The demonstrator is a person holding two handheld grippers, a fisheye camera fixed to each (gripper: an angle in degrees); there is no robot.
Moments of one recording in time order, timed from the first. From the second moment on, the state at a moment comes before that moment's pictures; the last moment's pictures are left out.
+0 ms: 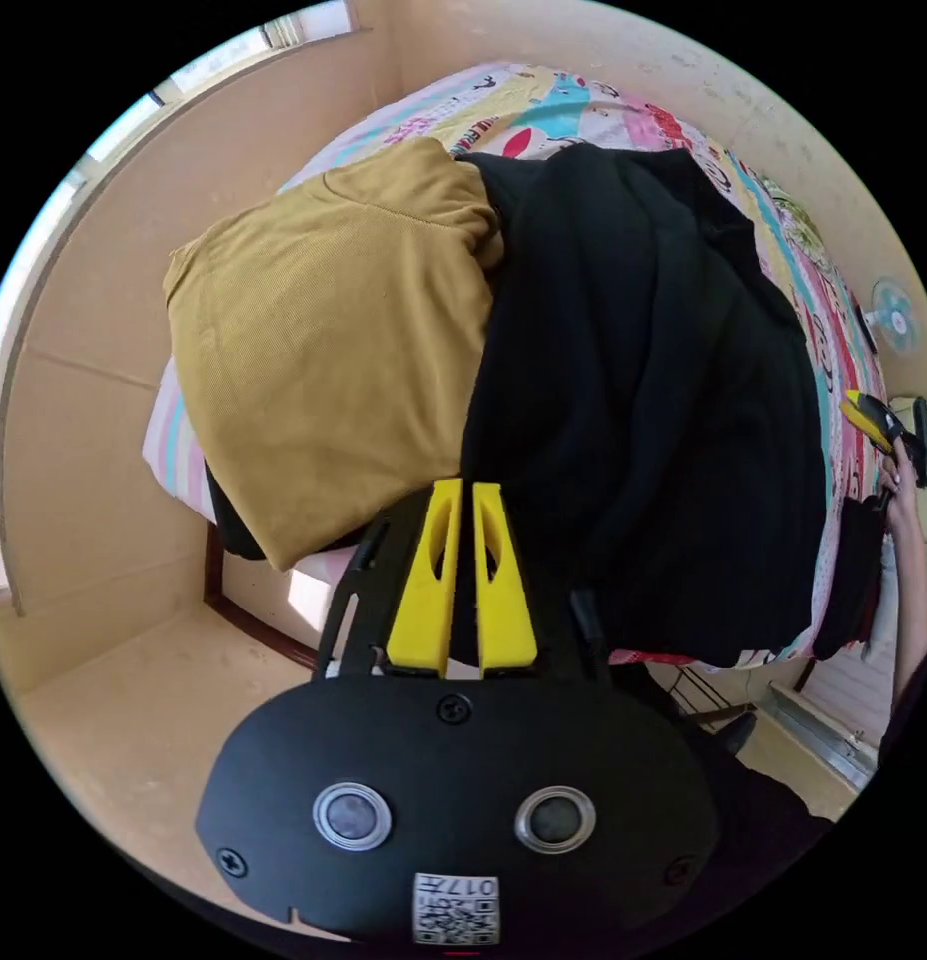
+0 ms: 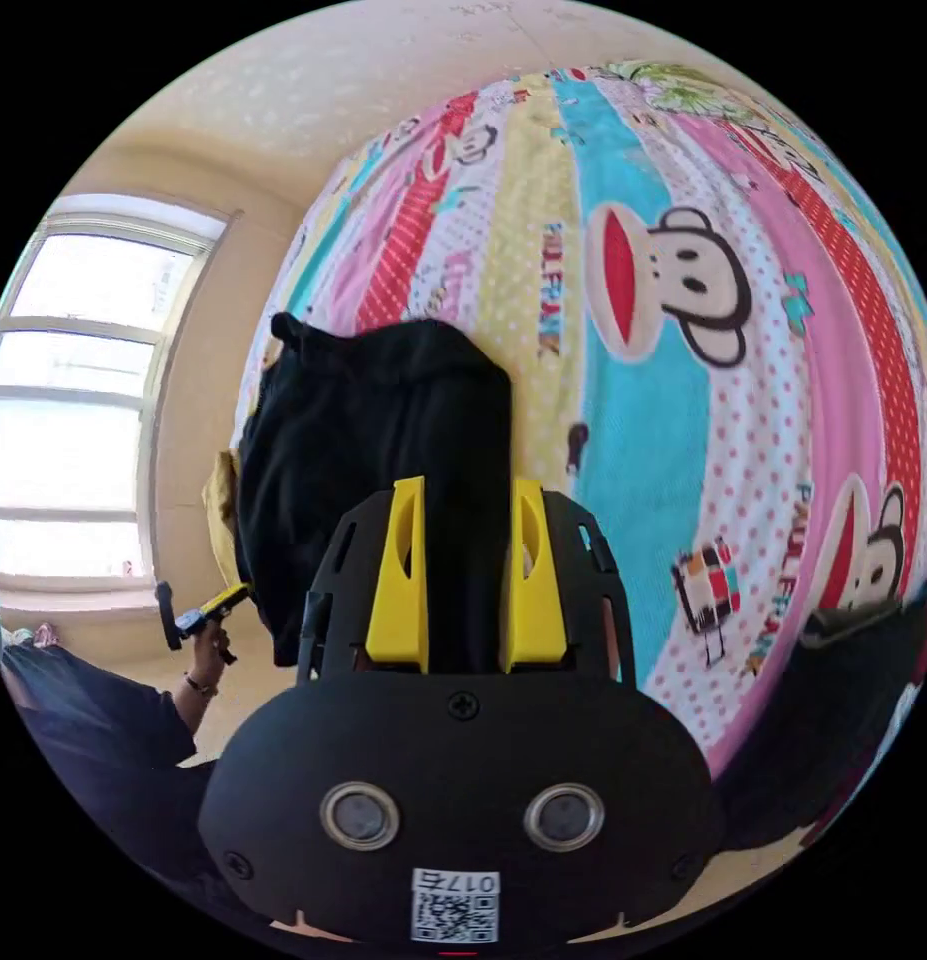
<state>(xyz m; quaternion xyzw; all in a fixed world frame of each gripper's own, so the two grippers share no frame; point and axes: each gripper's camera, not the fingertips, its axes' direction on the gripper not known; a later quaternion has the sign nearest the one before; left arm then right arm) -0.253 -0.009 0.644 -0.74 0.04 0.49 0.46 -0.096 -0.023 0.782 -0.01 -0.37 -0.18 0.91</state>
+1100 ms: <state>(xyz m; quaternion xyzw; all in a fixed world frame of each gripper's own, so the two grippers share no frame) -0.307 -0.056 0.753 -0.90 0.15 0.35 0.22 0.100 0.156 0.846 -0.25 -0.41 -0.28 0.83</state>
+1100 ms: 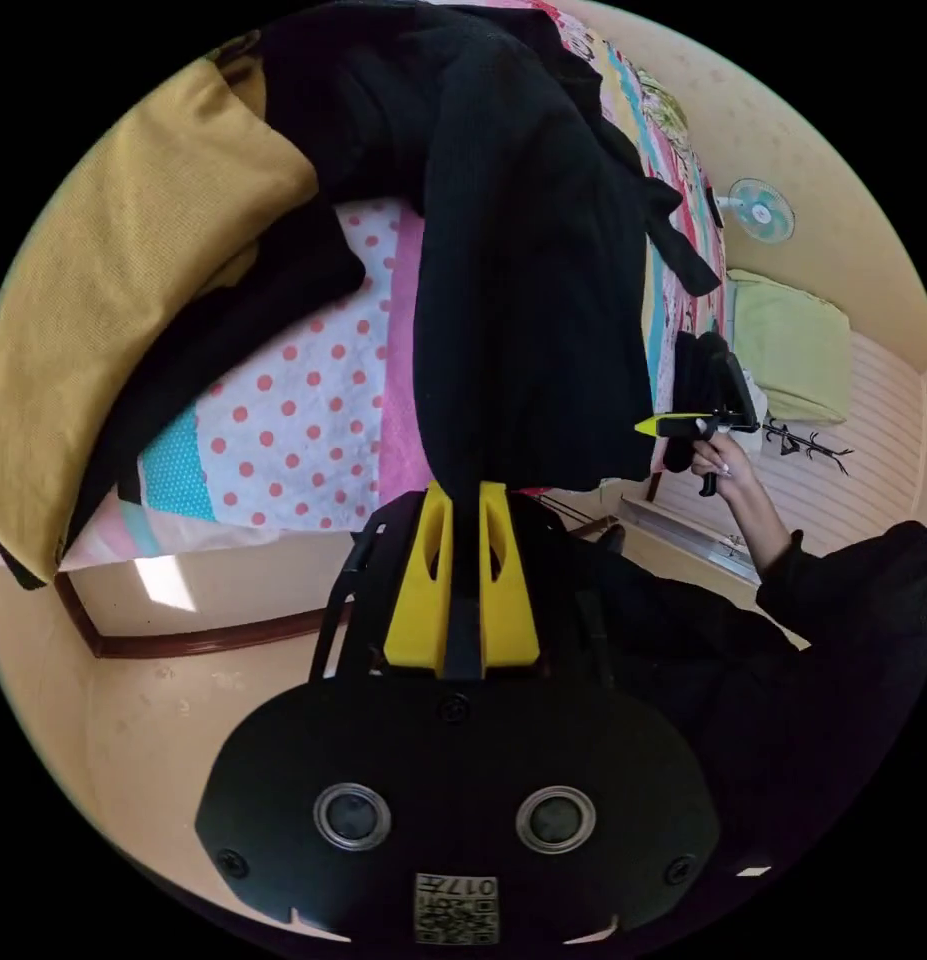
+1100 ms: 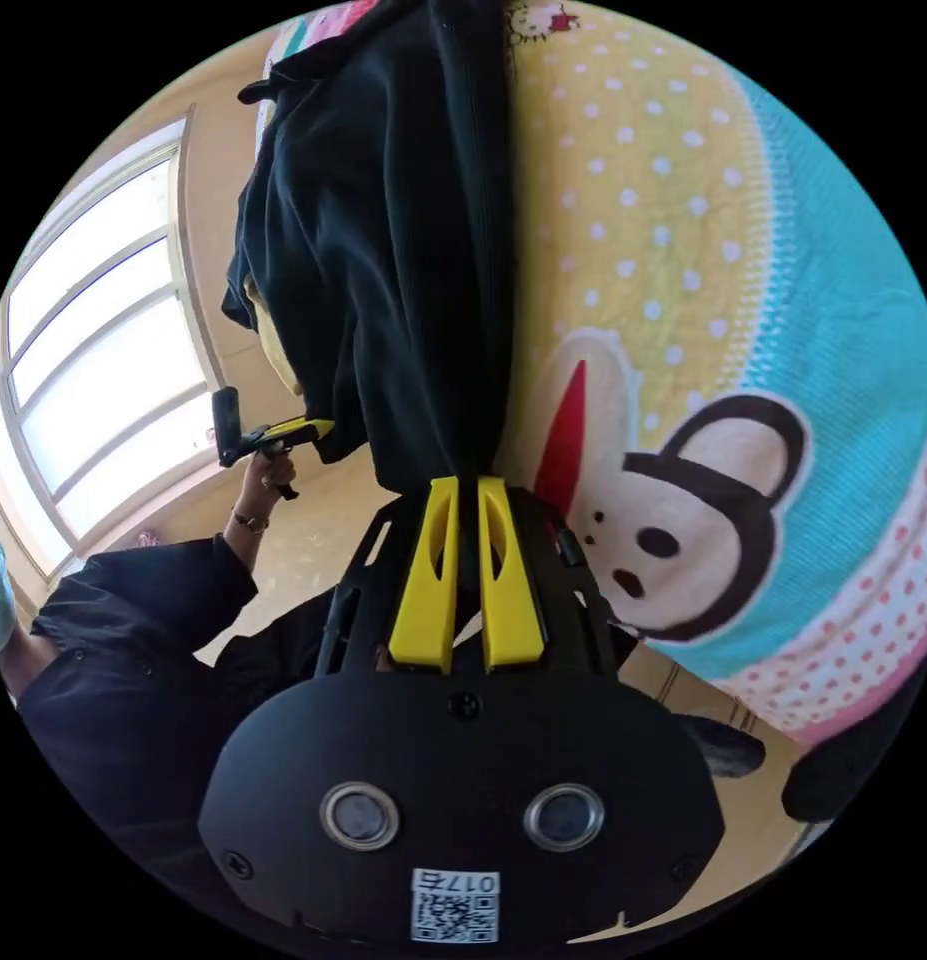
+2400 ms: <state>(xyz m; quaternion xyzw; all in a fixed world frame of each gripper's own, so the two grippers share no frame) -0.472 -0.167 1.042 -0.70 -0.12 -0.02 0.71 0.055 -0.101 0.726 -0.03 -0.64 0.08 0.76</state>
